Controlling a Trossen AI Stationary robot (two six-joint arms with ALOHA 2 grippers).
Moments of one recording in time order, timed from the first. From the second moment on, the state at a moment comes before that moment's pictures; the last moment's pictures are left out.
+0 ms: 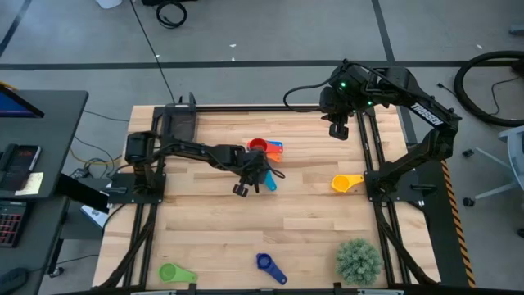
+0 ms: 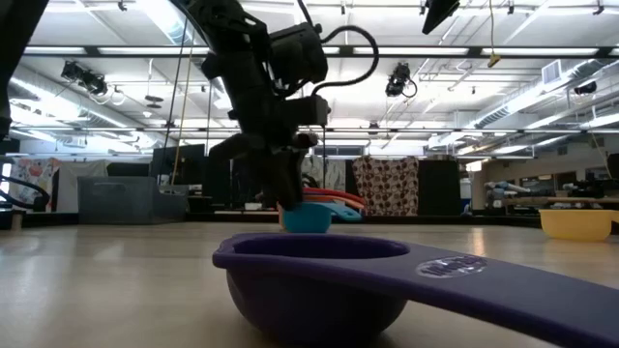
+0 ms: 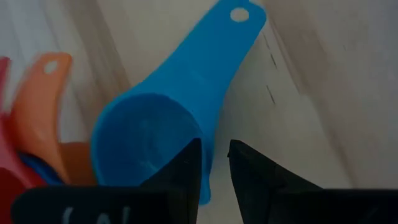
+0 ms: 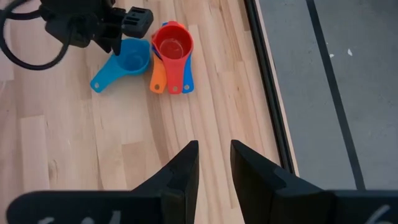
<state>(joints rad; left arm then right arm) 0.08 1.89 1.20 -0.42 -0.05 0.55 -0.36 1.42 1.91 -1.48 0.04 -0.24</state>
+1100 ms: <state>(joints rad) 0.15 1.95 1.75 -1.01 -0.11 -0.02 -0.36 1.42 1.90 -1.48 0.06 -0.24</state>
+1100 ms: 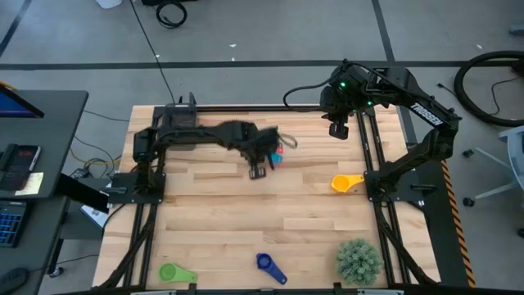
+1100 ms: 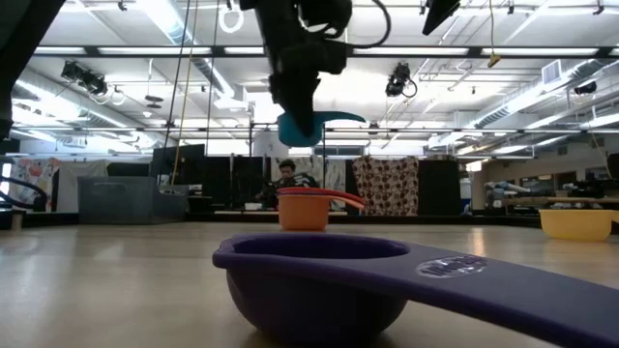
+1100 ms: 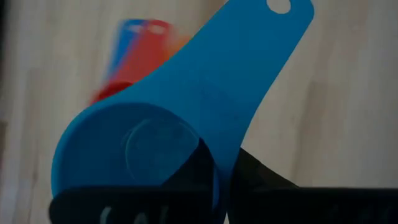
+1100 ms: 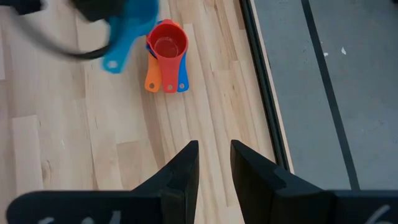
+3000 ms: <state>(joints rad) 0.29 2.16 1.86 -1.01 -0.01 -0.08 -0.38 1.42 1.90 -1.49 0.06 -0.24</state>
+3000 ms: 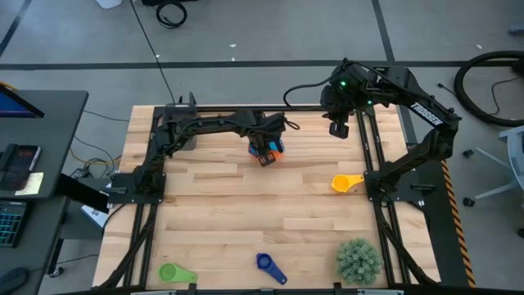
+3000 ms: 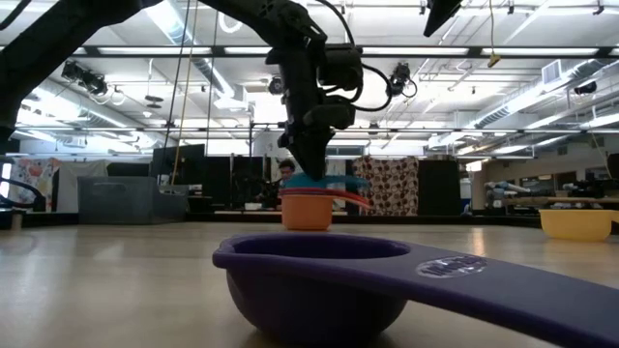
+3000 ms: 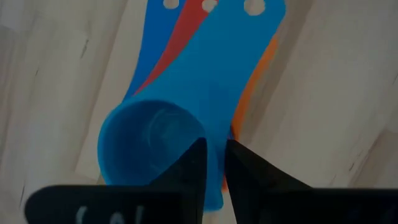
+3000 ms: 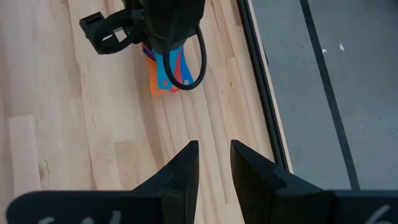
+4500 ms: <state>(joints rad) 0.29 1.53 1.86 -1.21 -0.01 -0.23 -0.24 1.38 1.47 -1.57 -0.20 -0.20</state>
